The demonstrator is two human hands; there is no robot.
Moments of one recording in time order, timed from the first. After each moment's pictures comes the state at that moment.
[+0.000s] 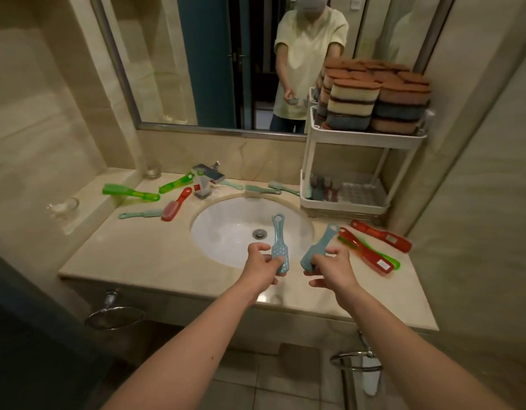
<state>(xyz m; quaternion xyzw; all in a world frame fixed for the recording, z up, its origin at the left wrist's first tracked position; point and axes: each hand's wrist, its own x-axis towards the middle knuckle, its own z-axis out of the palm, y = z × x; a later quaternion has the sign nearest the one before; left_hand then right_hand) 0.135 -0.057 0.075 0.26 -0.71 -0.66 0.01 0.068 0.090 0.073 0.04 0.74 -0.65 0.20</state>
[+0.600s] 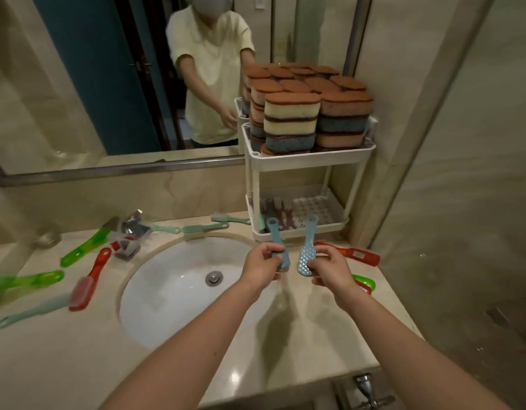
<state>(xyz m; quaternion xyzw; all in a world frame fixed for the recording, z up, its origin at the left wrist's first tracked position) -0.062 -0.055 0.074 0.16 -0.72 -0.67 -0.05 -0.078 0.097 0.064 0.13 0.76 -0.63 0.09</state>
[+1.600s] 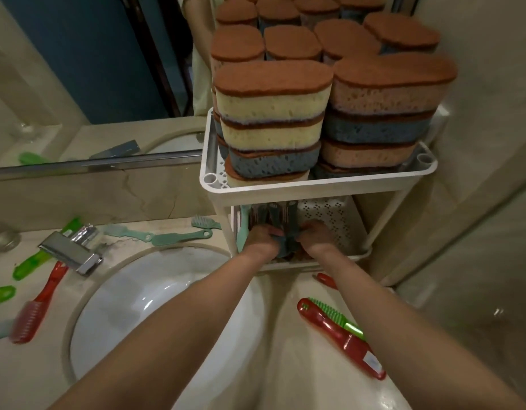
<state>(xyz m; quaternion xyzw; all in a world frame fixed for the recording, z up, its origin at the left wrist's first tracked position) -0.292 -0.035 0.024 0.23 -0.84 -0.46 -0.12 -0.329 0.087 0.009 0.08 0.86 -0.46 0.20</state>
